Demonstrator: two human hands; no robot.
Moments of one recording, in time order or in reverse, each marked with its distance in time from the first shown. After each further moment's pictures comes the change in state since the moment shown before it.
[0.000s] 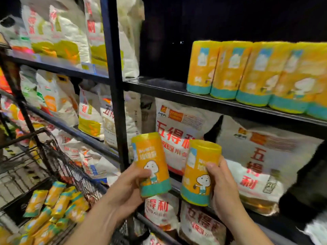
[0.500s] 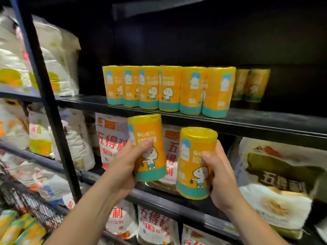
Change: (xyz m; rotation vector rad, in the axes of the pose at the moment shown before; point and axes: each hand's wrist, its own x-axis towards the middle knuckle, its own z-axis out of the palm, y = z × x) left_hand -0.031 -0.068 0.246 0.354 -0.059 0.224; right_hand -0.086 -0.125 -0.192 -0.051 -0.081 -0.379
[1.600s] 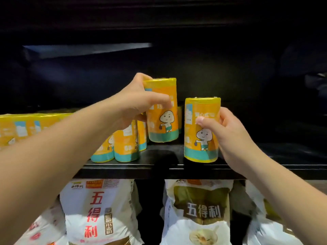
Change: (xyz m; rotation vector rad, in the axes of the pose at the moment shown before) left_hand 0.091 0.140 0.261 0.620 -0.323 0.347; right_hand 0.050 -0.190 -0.178 -0.396 0.294 -0.120
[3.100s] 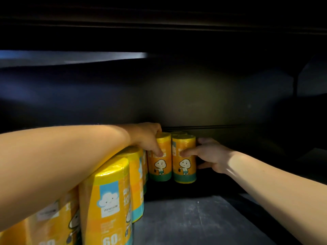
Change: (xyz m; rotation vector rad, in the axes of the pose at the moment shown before) left_hand 0.218 -0.087 0.005 0.994 -0.362 -0.006; right_hand 0.211 0.101 0.024 -0.310 -0.055 0.477
